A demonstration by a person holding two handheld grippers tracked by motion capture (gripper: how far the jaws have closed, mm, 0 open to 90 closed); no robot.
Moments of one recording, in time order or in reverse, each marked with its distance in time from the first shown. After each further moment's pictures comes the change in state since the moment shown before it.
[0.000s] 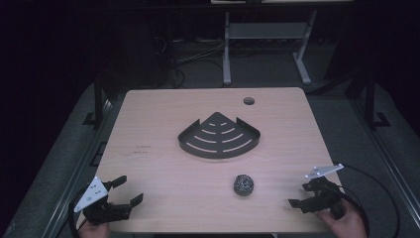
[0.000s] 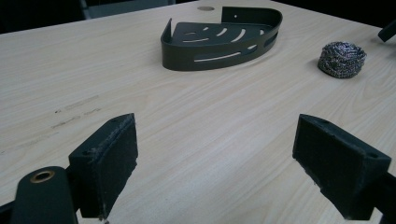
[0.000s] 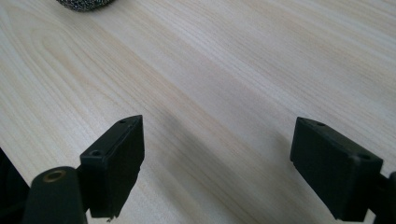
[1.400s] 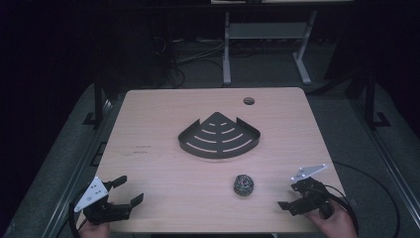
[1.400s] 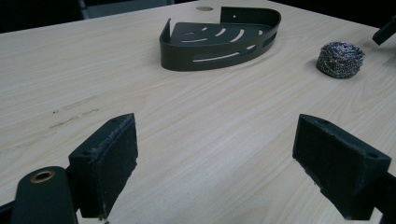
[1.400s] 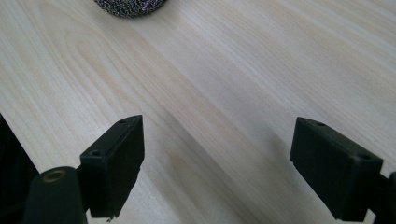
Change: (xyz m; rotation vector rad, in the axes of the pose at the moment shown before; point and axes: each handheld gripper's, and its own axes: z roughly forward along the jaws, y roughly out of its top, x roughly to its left) left arm 0.000 0.000 0.001 0.001 -0.004 0.001; right arm 0.026 0.018 0.012 0.031 0.019 -0.094
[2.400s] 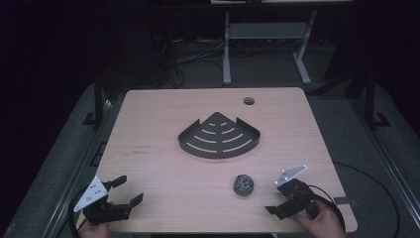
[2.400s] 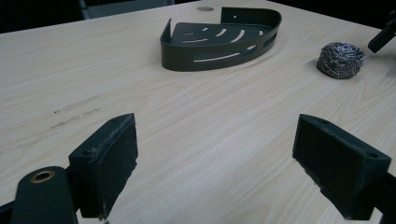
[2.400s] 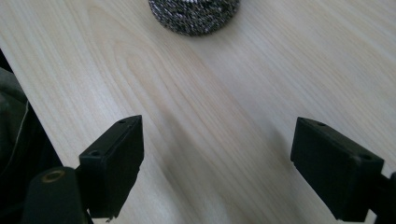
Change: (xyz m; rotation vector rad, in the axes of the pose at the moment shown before) left arm 0.001 0.000 -0.001 -0.002 0.001 -0.001; right arm 0.028 0.022 0.017 0.044 0.057 -0.105
